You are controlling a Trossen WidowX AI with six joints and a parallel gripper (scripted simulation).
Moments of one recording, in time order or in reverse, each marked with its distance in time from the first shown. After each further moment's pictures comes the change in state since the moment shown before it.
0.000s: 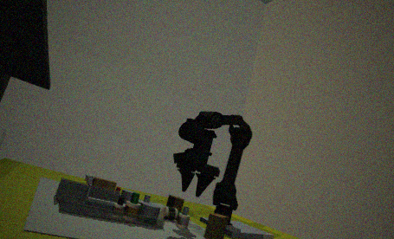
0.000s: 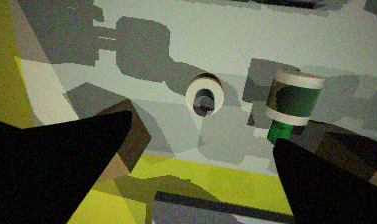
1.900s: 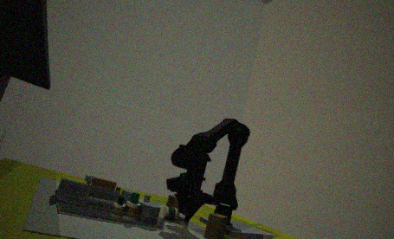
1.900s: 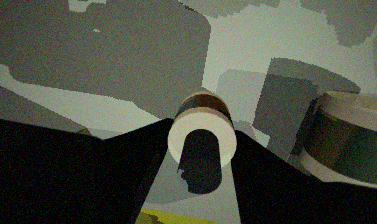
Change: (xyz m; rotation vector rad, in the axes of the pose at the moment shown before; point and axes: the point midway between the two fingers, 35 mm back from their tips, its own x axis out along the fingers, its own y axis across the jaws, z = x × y) arm 0.084 0.000 0.000 -0.012 0.004 -0.004
